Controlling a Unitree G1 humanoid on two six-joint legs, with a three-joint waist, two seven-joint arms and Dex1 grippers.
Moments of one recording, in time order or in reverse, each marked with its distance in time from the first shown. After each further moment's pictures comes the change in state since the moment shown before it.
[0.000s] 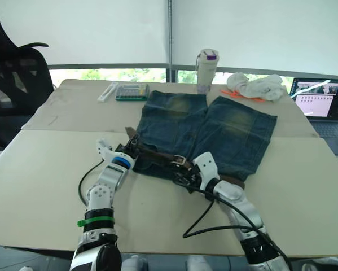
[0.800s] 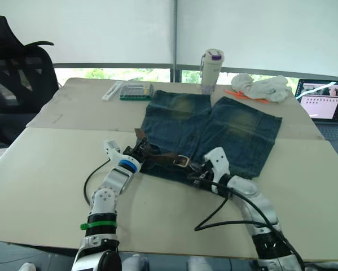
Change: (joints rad) left arm 0.054 -0.004 -0.095 -0.047 0.039 0.018 -0.044; right arm -0.021 -0.056 -0.108 0.018 0.065 0.012 0.177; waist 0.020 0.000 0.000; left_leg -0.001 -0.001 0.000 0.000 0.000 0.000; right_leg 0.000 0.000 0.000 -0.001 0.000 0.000
